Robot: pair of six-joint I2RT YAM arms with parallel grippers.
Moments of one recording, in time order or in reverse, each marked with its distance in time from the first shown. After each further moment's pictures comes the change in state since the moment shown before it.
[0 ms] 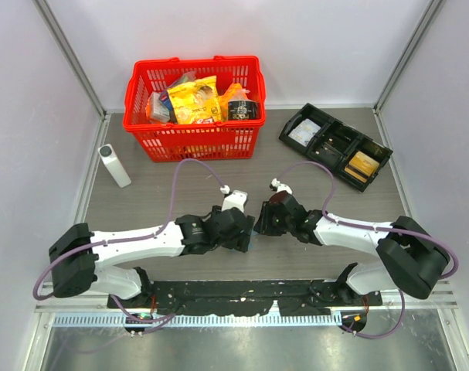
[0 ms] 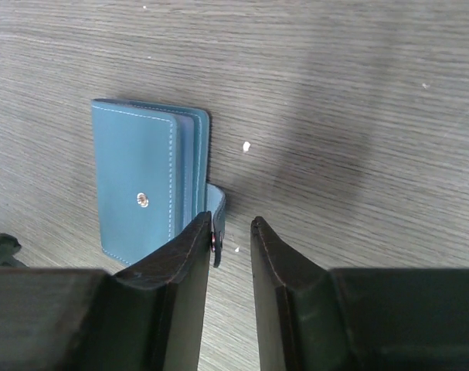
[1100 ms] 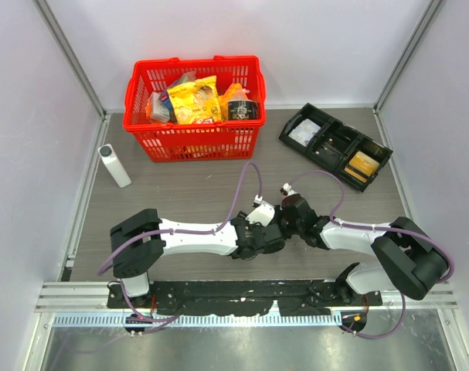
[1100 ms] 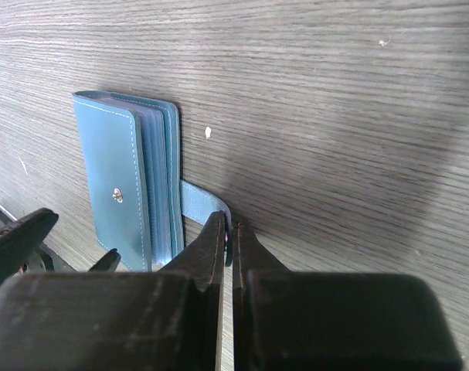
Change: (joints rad) left arm -0.163 0.472 0.346 -0.332 -0.336 0.019; right arm -0.121 0.000 -0.158 0.188 -0.179 0.072
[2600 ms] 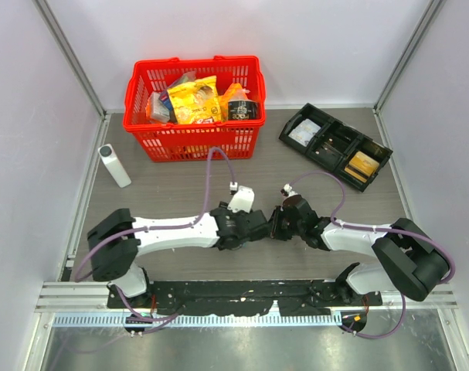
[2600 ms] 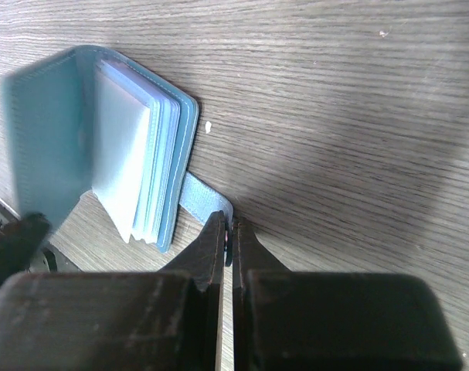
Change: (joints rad) left arm 0.071 -0.117 -0.059 -0.010 -0.028 -0.171; right arm -0.006 -0.010 -0.017 0.015 -0.007 0.005
